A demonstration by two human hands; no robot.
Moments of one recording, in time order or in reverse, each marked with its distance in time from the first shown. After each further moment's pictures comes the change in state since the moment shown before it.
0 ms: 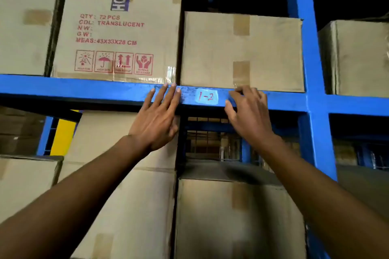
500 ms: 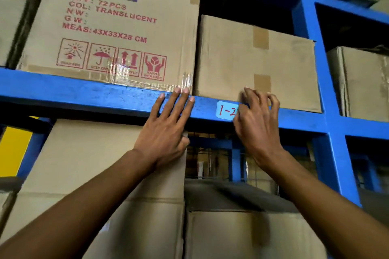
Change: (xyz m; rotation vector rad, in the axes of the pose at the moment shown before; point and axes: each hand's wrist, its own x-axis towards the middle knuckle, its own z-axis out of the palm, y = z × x) left_hand 0.024 -0.046 0.075 -0.024 0.191 0.092; right_hand 0.031 -0.038 0.042 -0.455 0.091 -0.032
